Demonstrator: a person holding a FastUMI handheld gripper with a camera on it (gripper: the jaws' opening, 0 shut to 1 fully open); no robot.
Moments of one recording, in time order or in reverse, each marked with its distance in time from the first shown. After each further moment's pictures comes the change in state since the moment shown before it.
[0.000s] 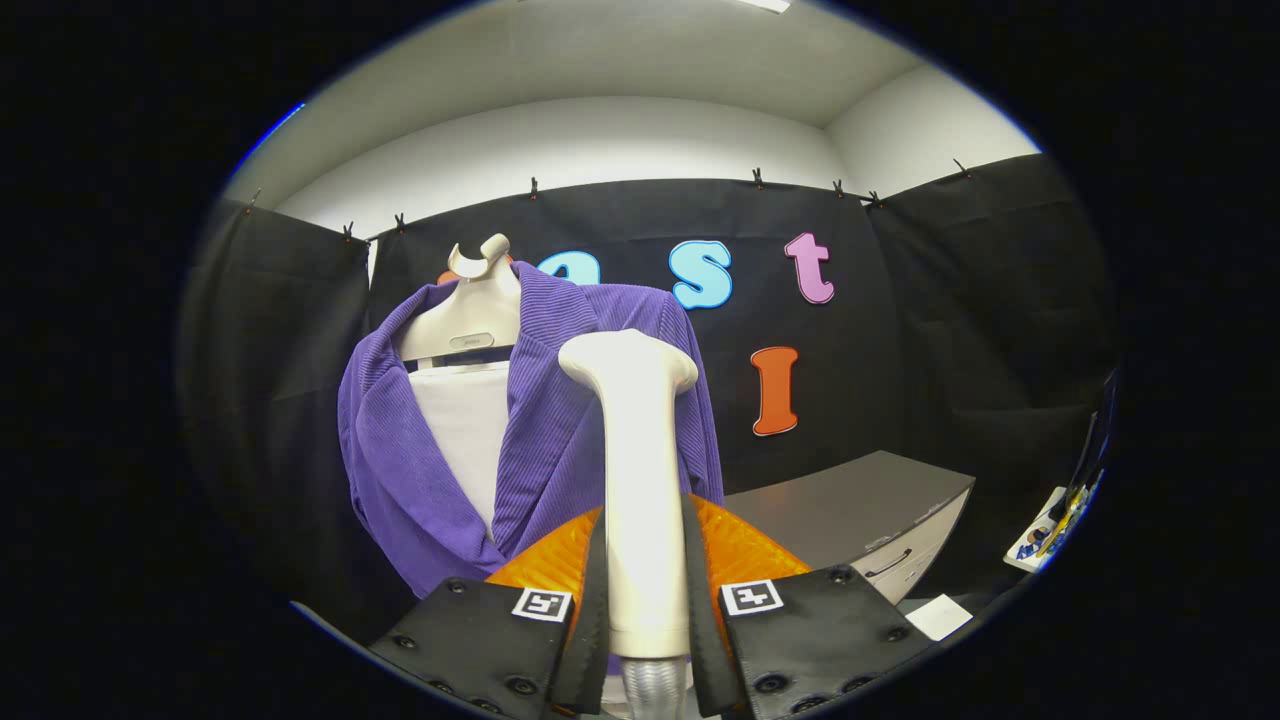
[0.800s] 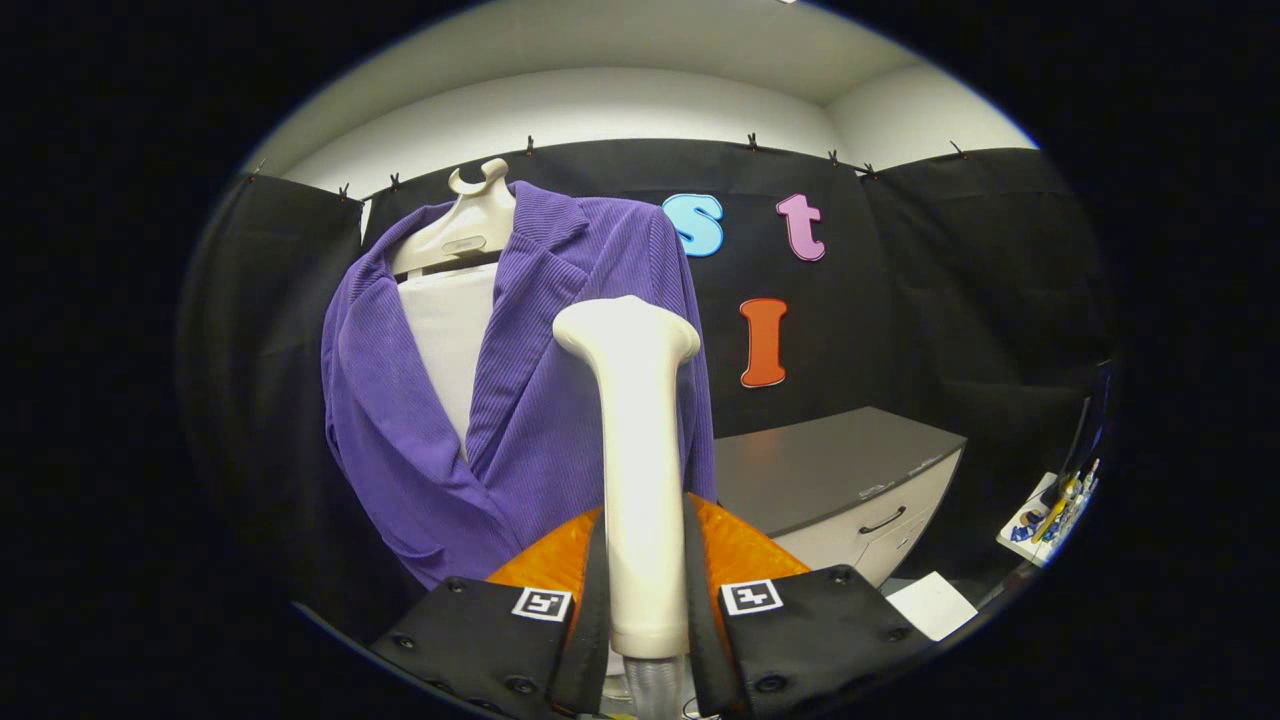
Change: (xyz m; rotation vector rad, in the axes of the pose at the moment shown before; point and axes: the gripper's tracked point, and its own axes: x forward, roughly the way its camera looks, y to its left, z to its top) arm -0.016 -0.011 -0.088 -0.016 0.127 -0.036
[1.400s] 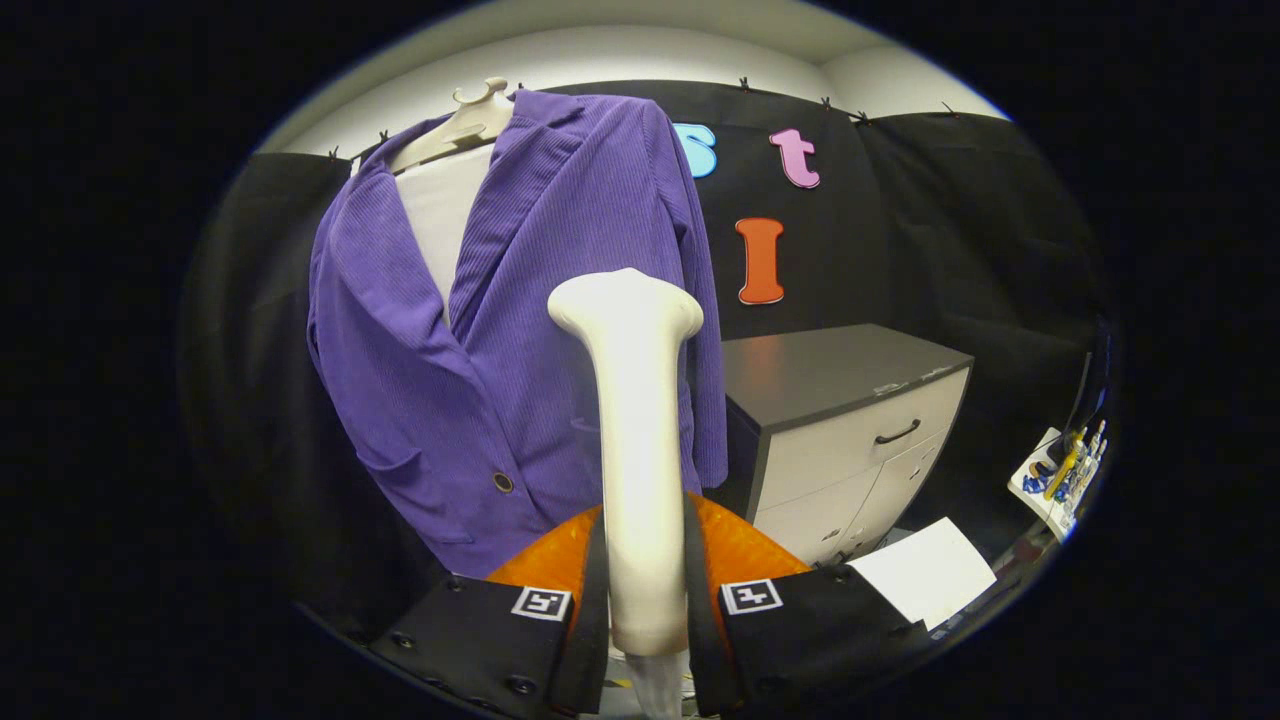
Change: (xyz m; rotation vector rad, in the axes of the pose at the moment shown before) arm -0.003 -0.001 -0.121 0.031 0.201 -0.006
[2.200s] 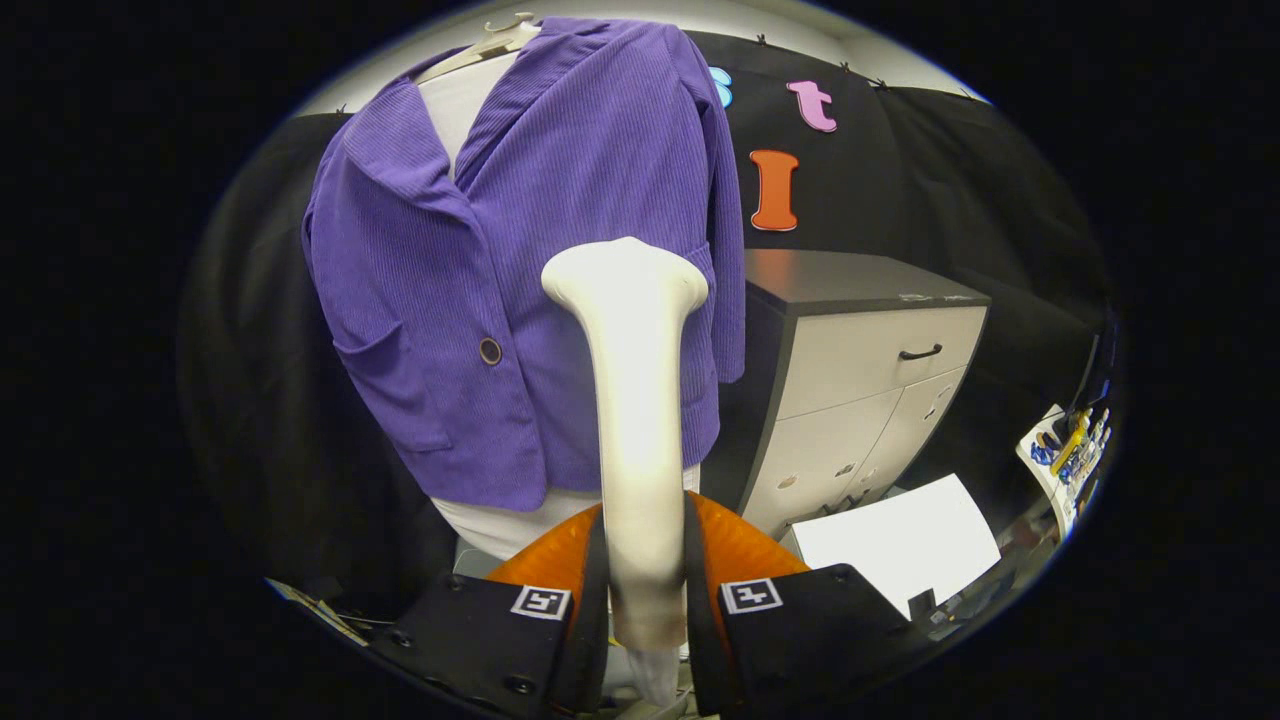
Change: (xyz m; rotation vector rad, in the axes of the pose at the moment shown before) arm 0.008 0.007 -0.108 -0.039 0.202 0.002
